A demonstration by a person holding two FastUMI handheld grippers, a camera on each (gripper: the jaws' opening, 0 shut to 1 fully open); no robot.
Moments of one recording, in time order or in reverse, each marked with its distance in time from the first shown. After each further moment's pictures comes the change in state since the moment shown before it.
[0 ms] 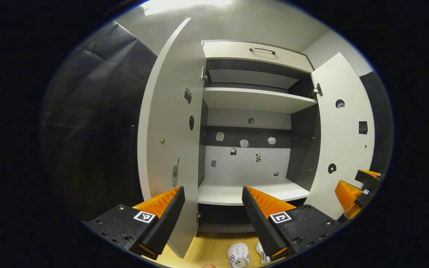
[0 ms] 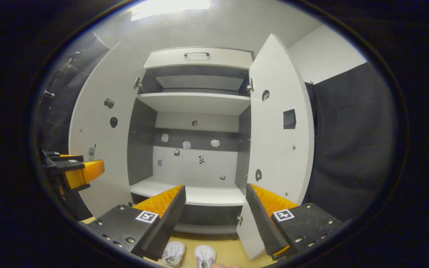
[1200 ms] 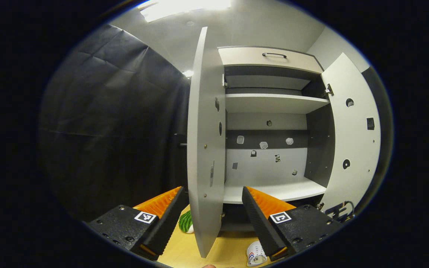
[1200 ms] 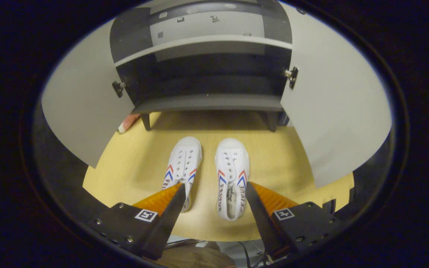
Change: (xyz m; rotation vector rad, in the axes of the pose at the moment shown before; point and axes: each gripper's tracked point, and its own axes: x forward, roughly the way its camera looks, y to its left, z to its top) left arm -0.035 0.055 0.008 0.041 -0.029 0.137; right arm -0.049 0.049 -0.369 0.028 1.034 0.151
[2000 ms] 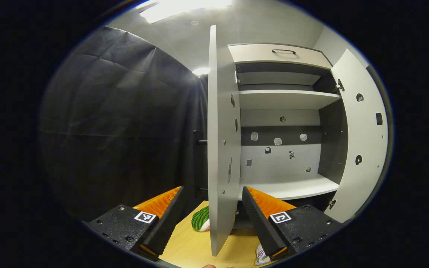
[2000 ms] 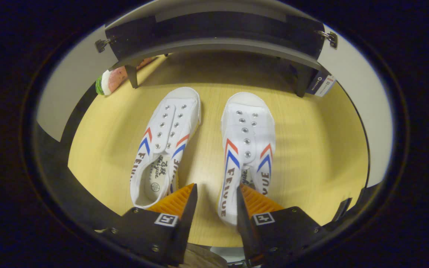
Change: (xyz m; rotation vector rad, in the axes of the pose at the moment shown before) left arm 0.000 0.022 -0.004 0.028 0.011 0.091; right arm 0.091 -0.002 -0.059 -0.102 0.221 -0.007
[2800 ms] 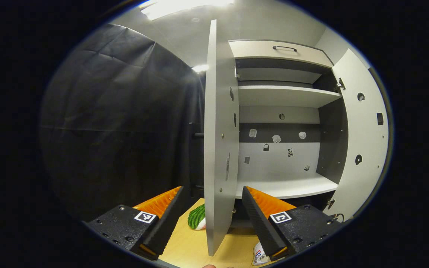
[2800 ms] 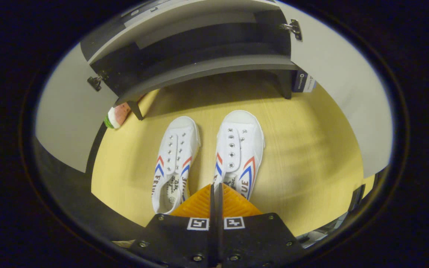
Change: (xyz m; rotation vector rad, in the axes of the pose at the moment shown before) left arm 0.010 -0.006 -0.012 -0.025 0.029 -0.036; right arm -0.036 -0.007 0.027 0.208 -0.102 0.107
